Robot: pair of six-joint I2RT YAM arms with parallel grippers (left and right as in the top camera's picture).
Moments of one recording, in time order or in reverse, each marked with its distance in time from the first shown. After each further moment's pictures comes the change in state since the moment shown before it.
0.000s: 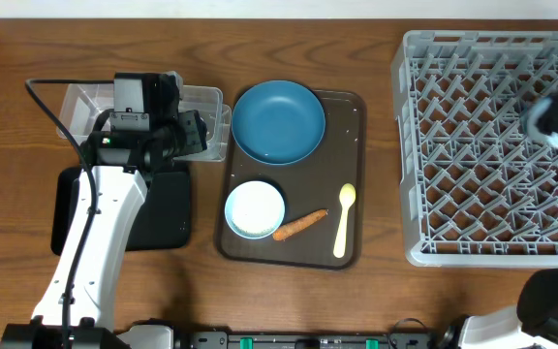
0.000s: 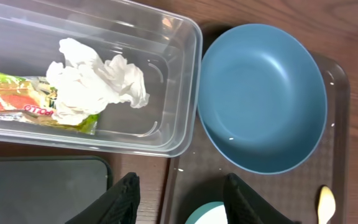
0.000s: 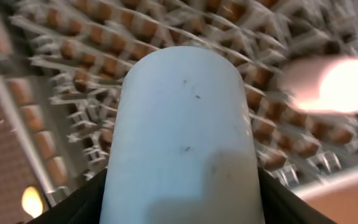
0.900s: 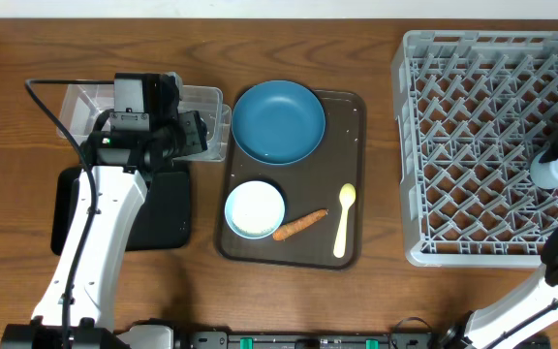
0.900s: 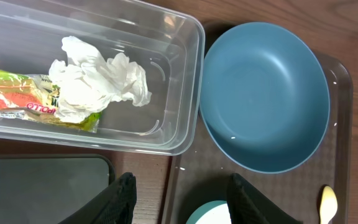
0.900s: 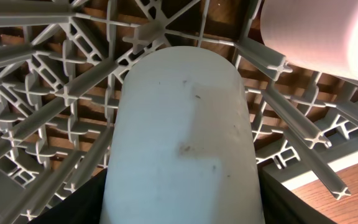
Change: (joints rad) left arm 0.000 0.000 0.000 -0.006 -0.003 0.000; right arm -0.127 0.305 0.000 -0.027 0.027 0.042
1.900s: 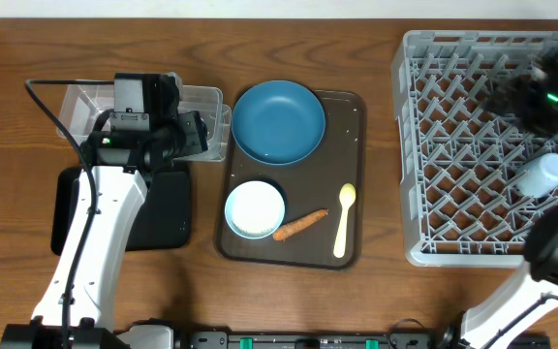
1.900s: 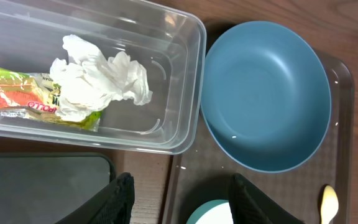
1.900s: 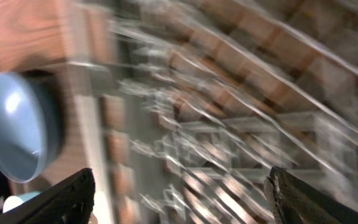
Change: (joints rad) left arm 0.000 0.000 0.000 -0.005 -0.003 0.000; right arm 0.243 -0.001 0.000 0.251 -0.475 -0.113
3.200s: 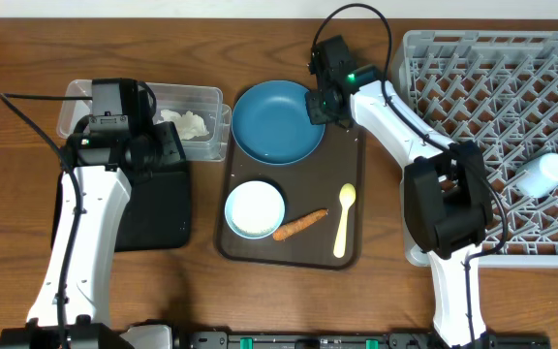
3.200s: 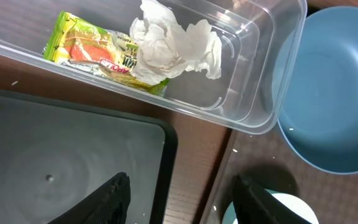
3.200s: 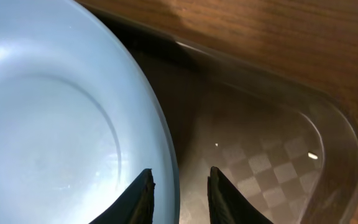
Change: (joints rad) left arm 0.100 0.000 0.000 -0.125 -0.082 -0.009; right arm 0.761 0.259 -0.001 0.404 0.502 0.243
